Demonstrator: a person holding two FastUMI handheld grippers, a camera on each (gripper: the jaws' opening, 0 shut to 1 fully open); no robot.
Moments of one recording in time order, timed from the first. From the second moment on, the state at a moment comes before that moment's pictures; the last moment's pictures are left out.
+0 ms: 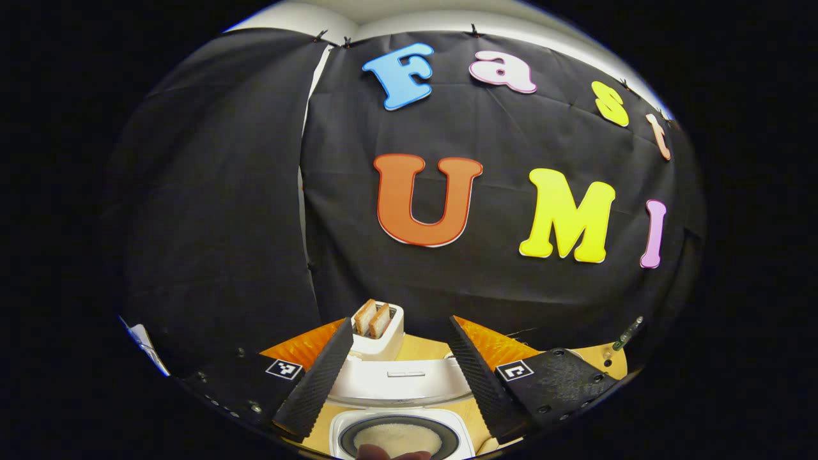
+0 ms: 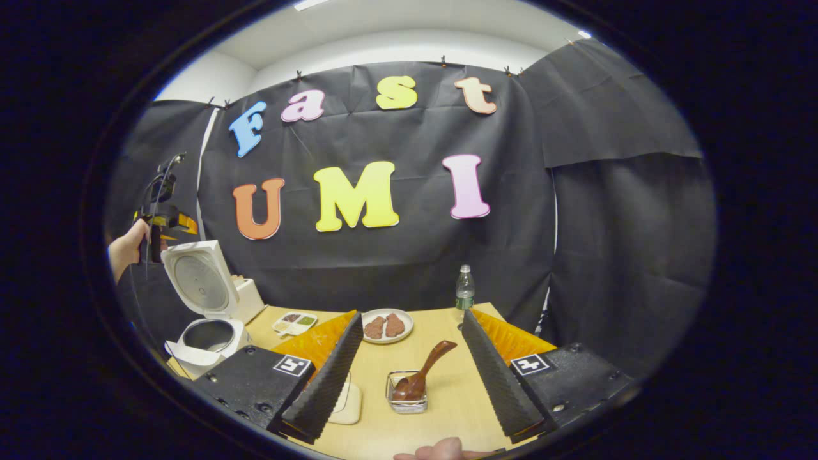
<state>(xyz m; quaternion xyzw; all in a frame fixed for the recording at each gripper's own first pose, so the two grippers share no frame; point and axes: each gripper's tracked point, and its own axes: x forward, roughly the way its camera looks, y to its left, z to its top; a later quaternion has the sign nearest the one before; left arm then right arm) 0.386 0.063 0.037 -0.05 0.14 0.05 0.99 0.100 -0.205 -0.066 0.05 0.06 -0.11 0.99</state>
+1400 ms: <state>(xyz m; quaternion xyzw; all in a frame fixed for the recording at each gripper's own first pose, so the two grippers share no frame) 0.187 -0.011 -0.146 -0.07 0.36 0.02 0.93 0.087 -0.119 -0.104 0.03 0.11 -0.02 0.99</state>
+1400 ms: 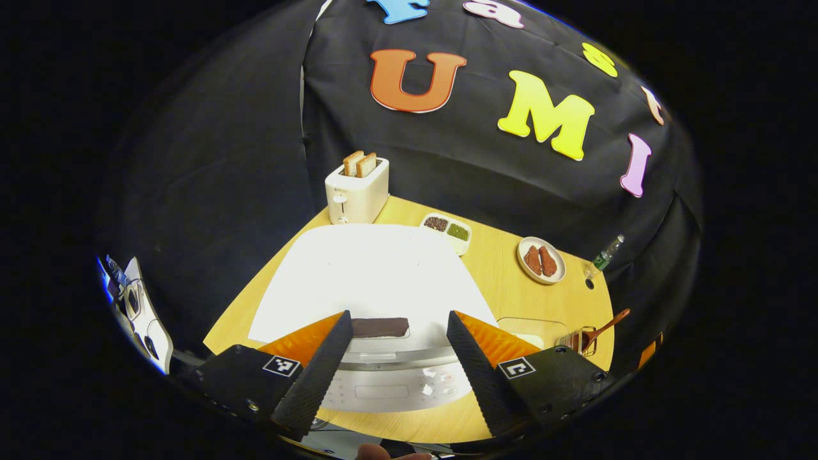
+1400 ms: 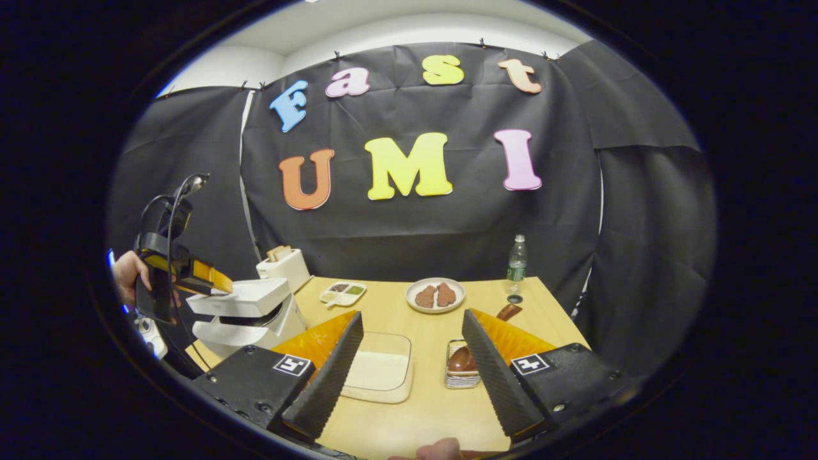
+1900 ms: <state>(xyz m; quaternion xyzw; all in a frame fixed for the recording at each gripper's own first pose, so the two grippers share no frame) 0.179 -0.011 -0.192 -0.11 0.42 0.06 0.90 0.091 -0.140 -0.114 0.05 0.13 -0.03 0.99</state>
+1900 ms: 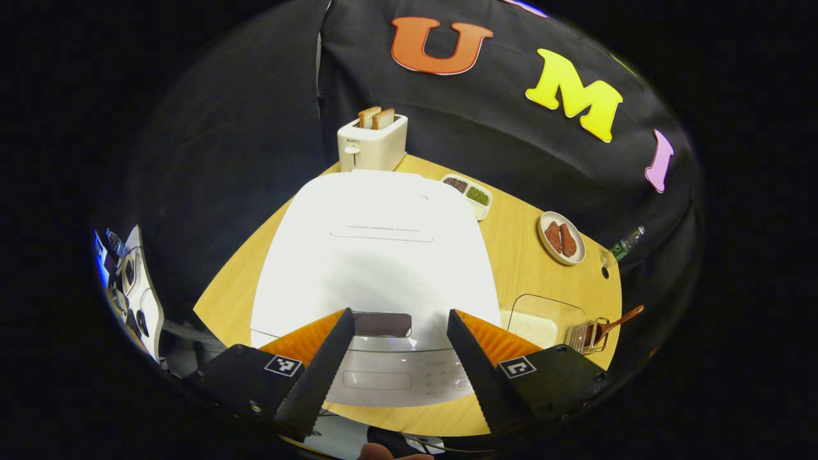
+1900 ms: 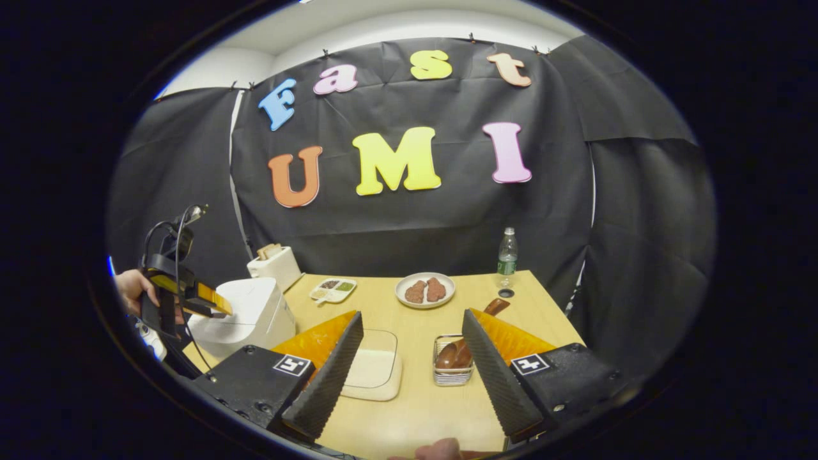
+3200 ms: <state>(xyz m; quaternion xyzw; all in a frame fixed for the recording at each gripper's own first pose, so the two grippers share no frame) 0.203 0.018 -0.112 -0.01 0.20 0.09 0.98 0.105 -0.123 -0.131 0.08 0.16 0.01 0.98</state>
